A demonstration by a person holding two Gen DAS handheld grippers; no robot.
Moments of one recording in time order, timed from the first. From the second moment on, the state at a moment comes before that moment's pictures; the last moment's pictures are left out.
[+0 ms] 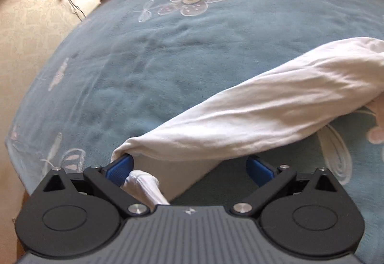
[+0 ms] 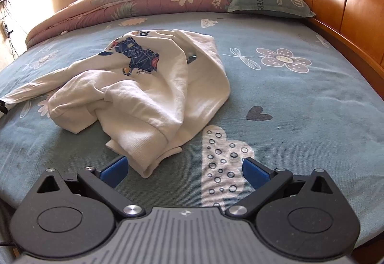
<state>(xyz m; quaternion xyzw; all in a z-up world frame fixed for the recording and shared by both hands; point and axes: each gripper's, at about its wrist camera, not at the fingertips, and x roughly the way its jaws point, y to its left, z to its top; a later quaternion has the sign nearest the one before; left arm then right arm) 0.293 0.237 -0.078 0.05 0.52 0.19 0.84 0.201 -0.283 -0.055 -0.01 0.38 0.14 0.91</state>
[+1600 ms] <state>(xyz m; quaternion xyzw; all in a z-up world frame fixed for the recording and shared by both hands) 0.307 -0.056 -0.093 -0.05 0.46 -0.22 0.86 0.300 -0.250 -0.114 -0.01 0.37 0.16 0.91</state>
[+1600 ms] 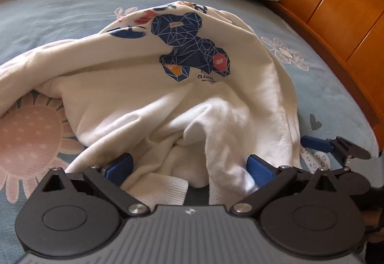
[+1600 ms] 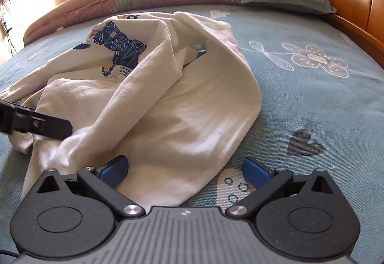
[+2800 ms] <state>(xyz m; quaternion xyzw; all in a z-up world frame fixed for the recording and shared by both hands) 0.297 -0.048 -0.097 -0.08 0.44 -0.21 0.87 0.338 -0.314 -0.141 0.42 0.41 0.24 0.77</state>
